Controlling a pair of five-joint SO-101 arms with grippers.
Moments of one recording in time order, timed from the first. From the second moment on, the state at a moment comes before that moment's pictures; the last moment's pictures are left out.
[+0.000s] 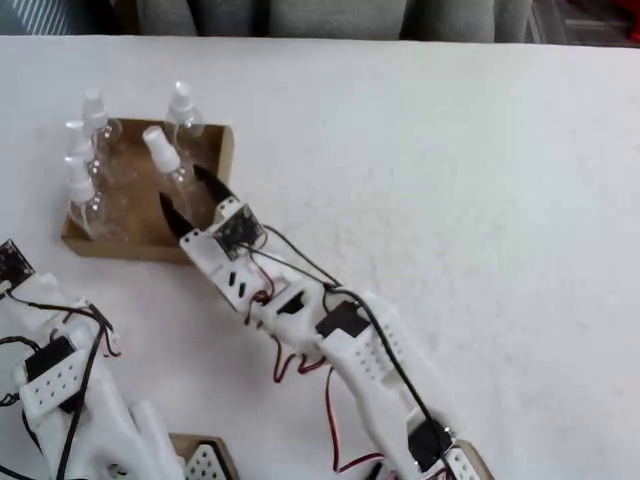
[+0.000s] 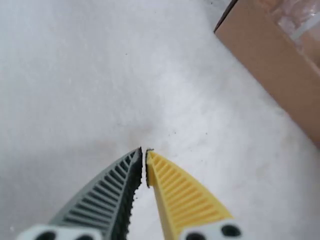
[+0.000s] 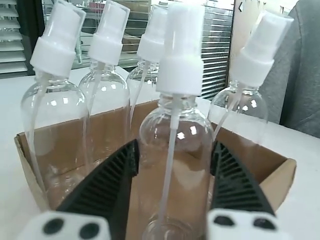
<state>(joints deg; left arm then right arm) -43.6 -49.6 79.8 40.4 8.0 -47.2 42.2 25.8 -62.7 5.4</state>
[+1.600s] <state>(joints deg) -43.6 -49.6 79.8 40.4 8.0 -49.4 38.8 31.9 -62.2 5.8</state>
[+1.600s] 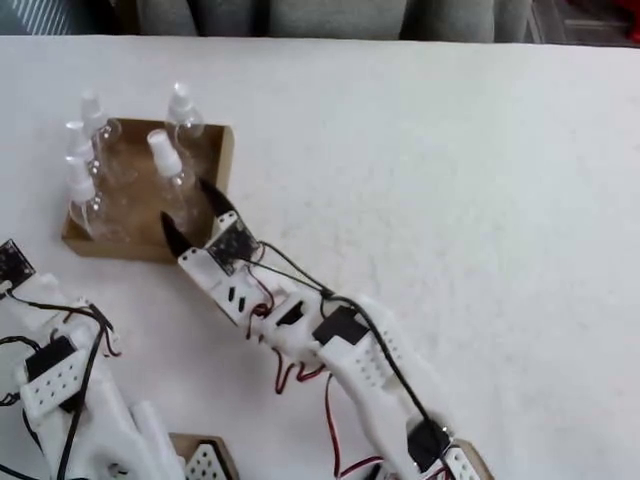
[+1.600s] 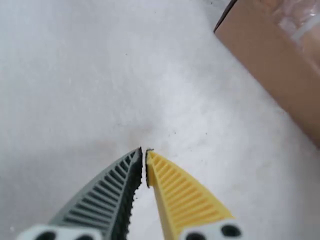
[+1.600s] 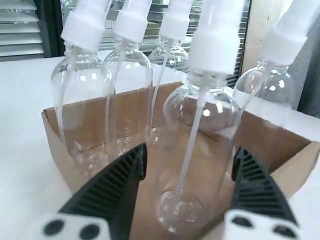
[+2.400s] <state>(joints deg) -43.6 -49.6 79.8 37.9 8.0 -50.5 9.9 57.9 -62.2 5.8</state>
